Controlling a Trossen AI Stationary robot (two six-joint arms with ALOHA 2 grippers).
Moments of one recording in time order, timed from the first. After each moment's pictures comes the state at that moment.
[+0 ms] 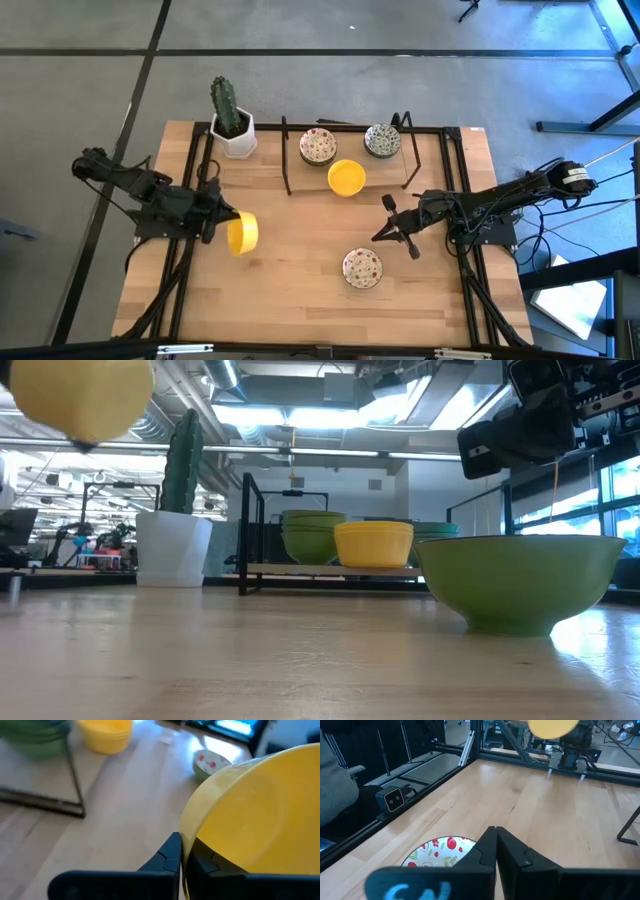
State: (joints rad) left arm -0.41 0.43 0.54 -0.65 -0.36 -0.53; right arm 0.12 0.96 0.25 0.54 -0.25 -0.11
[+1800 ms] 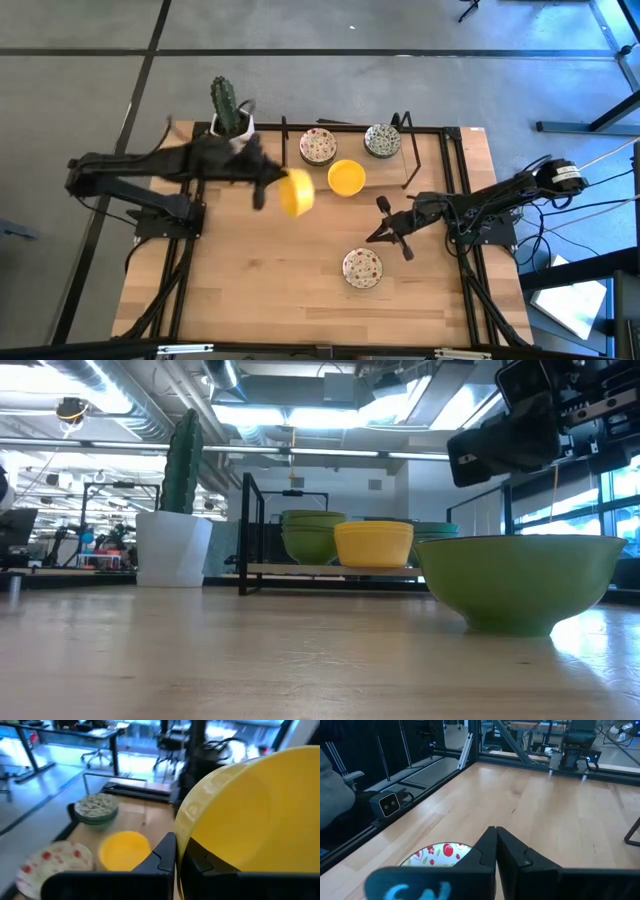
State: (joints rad) left arm 0.03 0.99 1.02 -0.29 -0.14 -0.14; right arm 0.12 1.10 0.25 0.70 -0.25 -0.09
